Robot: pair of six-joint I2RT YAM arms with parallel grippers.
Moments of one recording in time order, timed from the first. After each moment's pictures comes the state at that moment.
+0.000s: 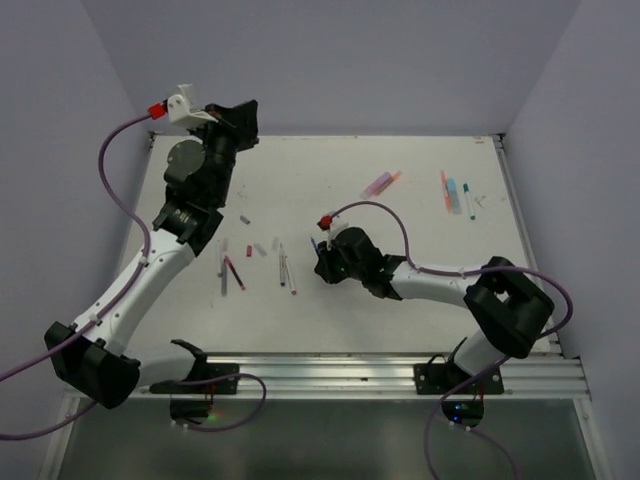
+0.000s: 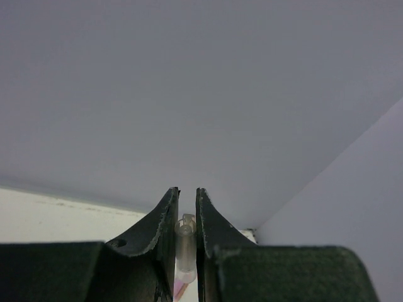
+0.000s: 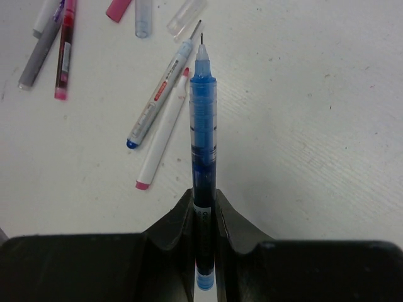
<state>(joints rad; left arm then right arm) -0.46 1.24 1.25 0.30 -0.32 -0.54 0.86 1.57 0.77 0.19 0.00 0.36</state>
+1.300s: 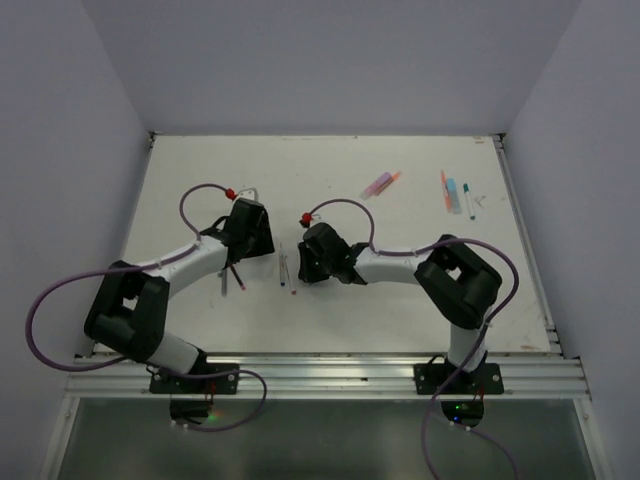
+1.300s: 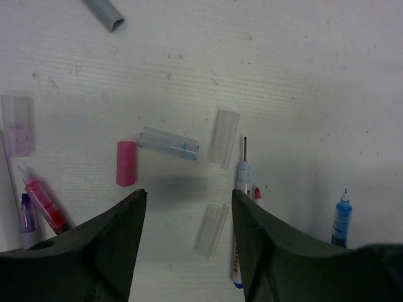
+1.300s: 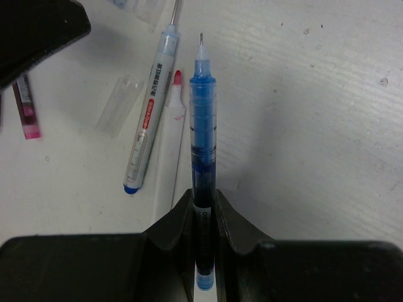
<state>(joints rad) -0.42 1.49 0.81 -0.23 -0.19 -0.54 0.90 1.87 1.05 0.00 0.03 0.60</state>
